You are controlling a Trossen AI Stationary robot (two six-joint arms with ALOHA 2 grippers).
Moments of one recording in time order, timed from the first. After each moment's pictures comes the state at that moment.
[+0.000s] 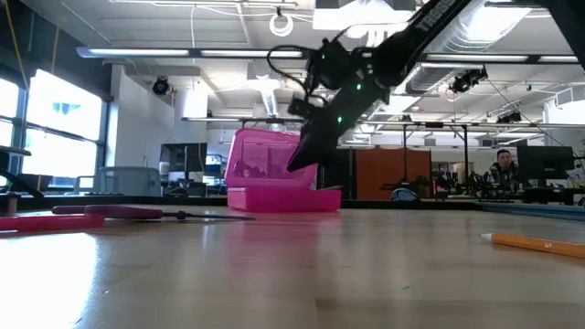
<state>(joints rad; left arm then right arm) -0.35 1.16 1.44 -0.99 -0.45 -0.45 -0.35 1.89 1.16 0.08 0.14 -0.54</state>
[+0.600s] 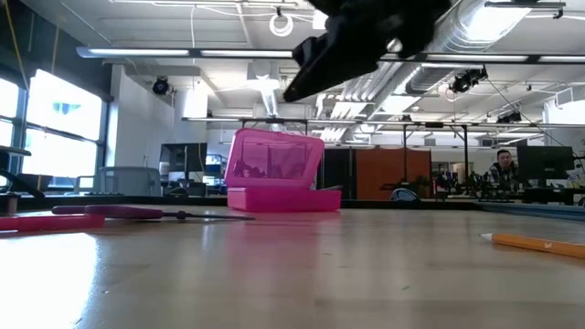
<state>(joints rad) -0.40 1.19 1.32 -1.02 -0.46 -0.66 0.12 1.69 1.16 -0.20 -0.13 -0.27</state>
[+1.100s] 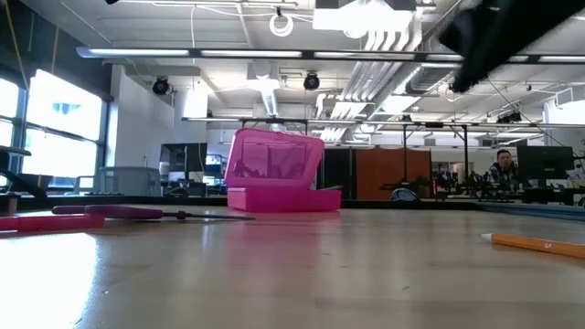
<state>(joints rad) -0.56 1.19 1.13 -0.78 -0.58 -0.79 0.54 1.43 1.04 -0.67 0.34 0.46</state>
